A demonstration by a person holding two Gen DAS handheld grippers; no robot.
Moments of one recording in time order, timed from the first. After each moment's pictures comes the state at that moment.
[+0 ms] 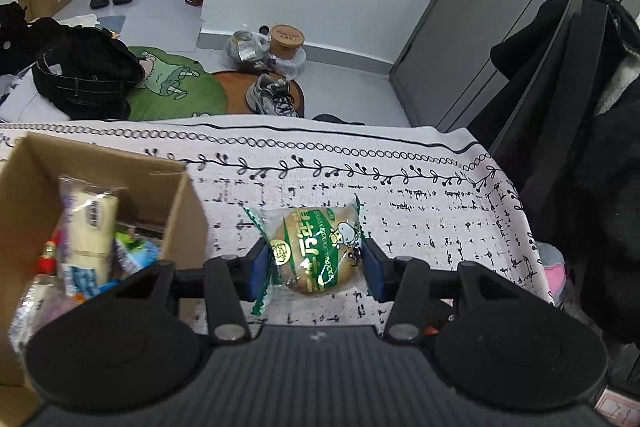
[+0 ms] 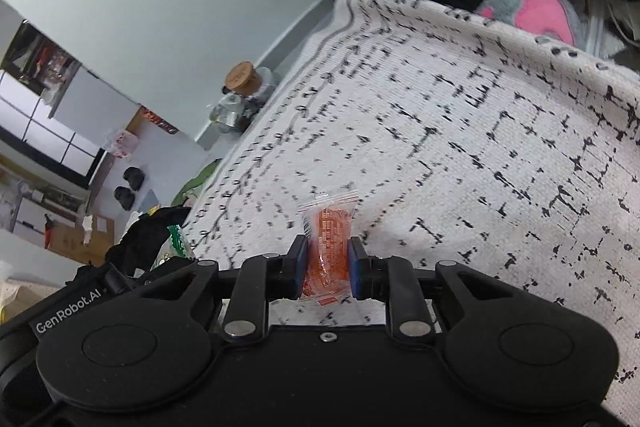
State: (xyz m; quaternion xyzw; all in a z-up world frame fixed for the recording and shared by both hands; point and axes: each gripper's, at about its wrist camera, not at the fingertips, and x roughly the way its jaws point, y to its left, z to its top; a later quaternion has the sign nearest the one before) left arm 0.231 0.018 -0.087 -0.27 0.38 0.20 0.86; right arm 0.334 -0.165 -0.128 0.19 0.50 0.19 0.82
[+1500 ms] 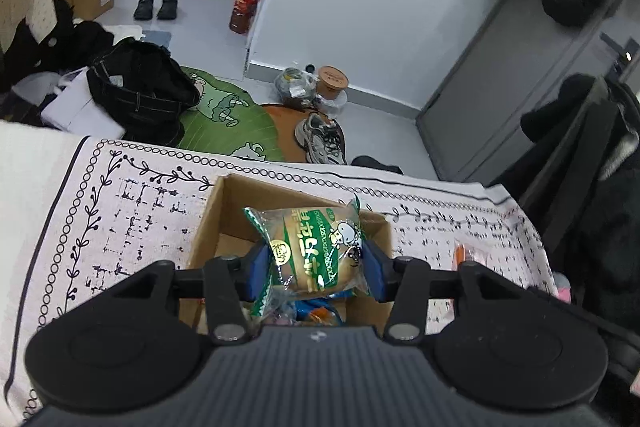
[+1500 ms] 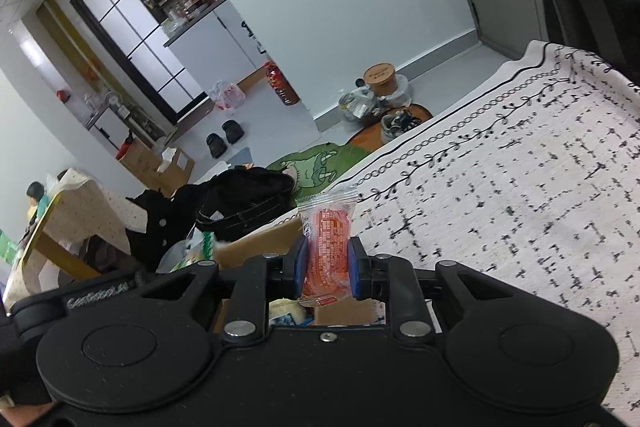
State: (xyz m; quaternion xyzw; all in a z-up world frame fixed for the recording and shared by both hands) left arm 0.106 0.126 -0.058 -0.30 0.33 0.23 0.86; right arm 0.246 -0.072 -0.073 0.11 0.42 0.36 0.83
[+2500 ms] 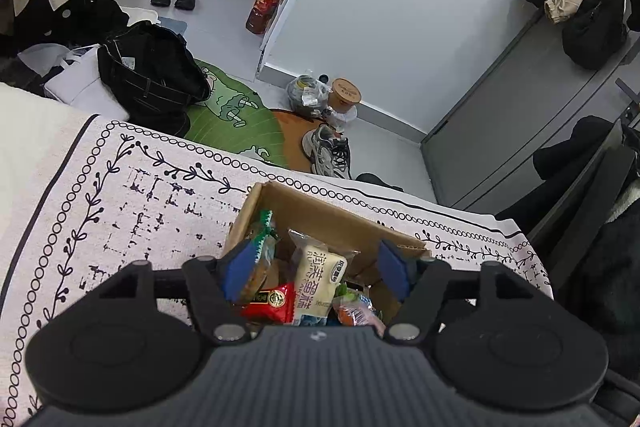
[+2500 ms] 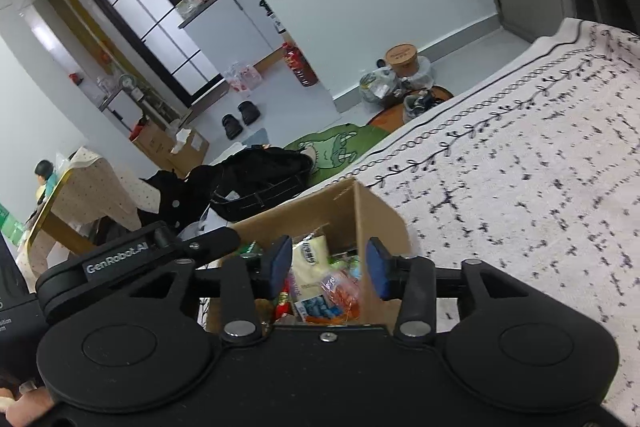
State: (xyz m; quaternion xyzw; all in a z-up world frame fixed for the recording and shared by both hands) left arm 0.095 0.158 -0.084 -0.35 0.30 0.24 0.86; right arm 0.226 -0.049 -0.079 0.11 0.43 0.38 0.81
